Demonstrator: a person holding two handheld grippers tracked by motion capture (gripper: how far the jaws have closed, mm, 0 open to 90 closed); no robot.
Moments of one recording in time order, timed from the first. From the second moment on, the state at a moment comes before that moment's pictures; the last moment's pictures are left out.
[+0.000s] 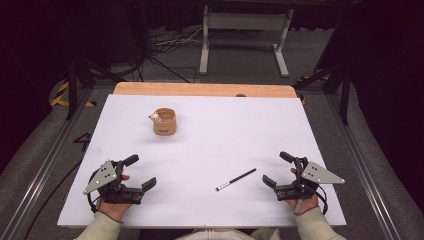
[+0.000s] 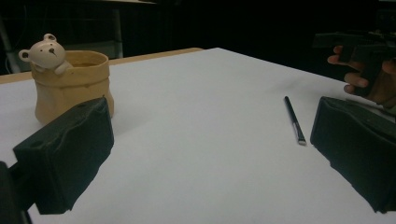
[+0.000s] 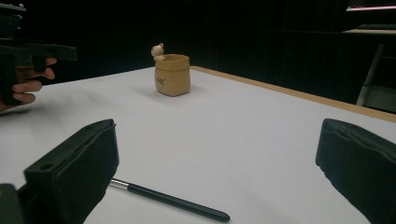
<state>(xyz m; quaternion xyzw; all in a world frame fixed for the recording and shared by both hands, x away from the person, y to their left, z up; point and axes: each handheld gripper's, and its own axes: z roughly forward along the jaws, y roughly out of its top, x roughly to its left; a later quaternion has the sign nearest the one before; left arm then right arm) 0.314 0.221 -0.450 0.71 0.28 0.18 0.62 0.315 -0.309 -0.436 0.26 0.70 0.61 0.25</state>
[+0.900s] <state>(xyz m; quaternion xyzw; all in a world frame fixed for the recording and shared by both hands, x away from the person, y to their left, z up) 0.314 0.213 -0.453 0.71 0.22 0.20 0.64 0.319 -0.304 -0.430 0.24 0.70 0.63 0.25</state>
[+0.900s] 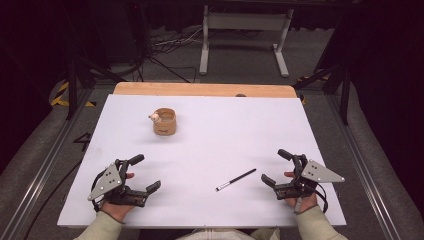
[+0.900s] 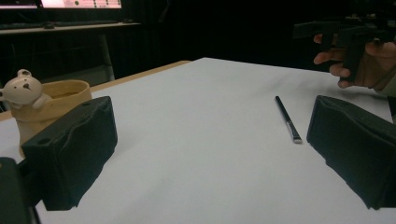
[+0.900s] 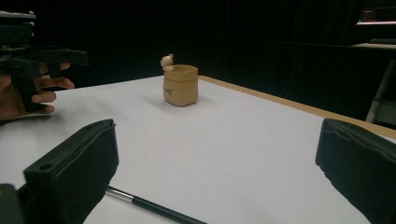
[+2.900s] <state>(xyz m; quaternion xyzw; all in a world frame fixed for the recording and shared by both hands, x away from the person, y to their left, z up) 0.314 0.196 -0.452 0.74 0.20 0.15 0.62 0.369 -0.207 -0.368 0.17 0.91 0.35 0.13</state>
